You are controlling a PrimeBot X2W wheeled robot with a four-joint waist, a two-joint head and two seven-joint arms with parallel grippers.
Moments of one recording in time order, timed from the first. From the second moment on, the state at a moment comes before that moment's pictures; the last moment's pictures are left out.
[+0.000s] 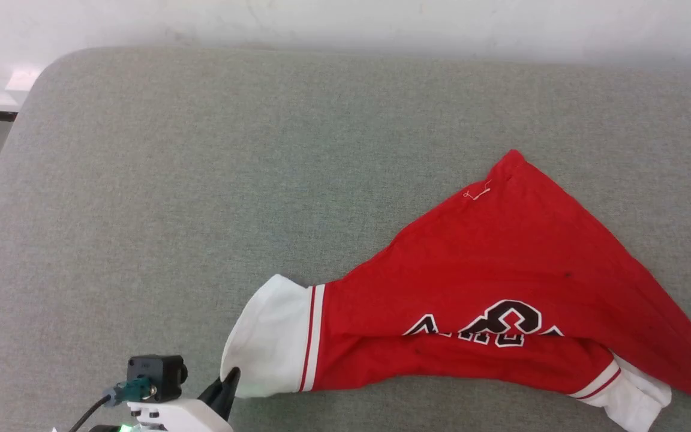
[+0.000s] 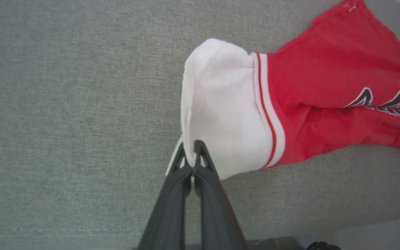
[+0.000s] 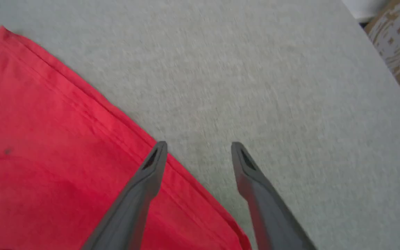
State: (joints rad) left arm 0.17 0.37 -0.31 -0.21 -0.54 0.19 0.35; right arm -0.07 -0.10 -0.50 0.06 0.13 0.13 0.62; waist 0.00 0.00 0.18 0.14
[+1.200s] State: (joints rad) left arm 0.03 0.31 -0.39 -0.11 -0.54 0.12 0.29; right arm -0.89 -0.41 0.37 0.72 0.35 0.13 0.62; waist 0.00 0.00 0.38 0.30
